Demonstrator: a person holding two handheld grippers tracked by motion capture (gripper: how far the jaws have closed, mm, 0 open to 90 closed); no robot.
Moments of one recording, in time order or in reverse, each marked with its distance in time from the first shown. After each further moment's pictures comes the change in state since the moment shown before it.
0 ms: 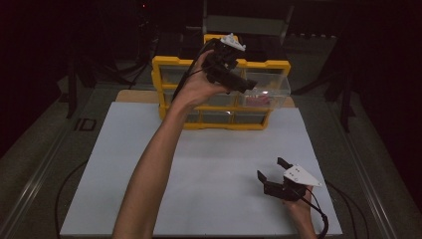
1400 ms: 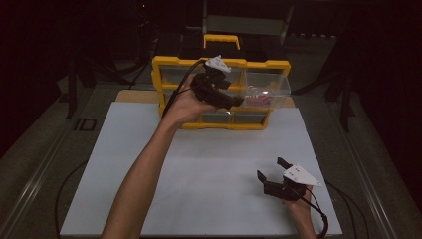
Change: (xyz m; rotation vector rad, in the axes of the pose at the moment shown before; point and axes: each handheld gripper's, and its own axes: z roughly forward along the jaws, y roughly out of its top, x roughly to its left) left arm -0.003 -0.049 0.005 0.034 -0.062 0.006; right arm 0.000 0.000 0.001 0.003 -0.002 -0.001
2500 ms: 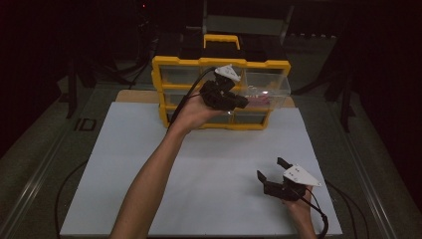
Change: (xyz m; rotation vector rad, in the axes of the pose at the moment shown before) left arm -0.012 -0.002 0.022 0.003 -0.100 0.030; right arm 0.000 0.000 0.000 -0.001 -0.001 -0.003
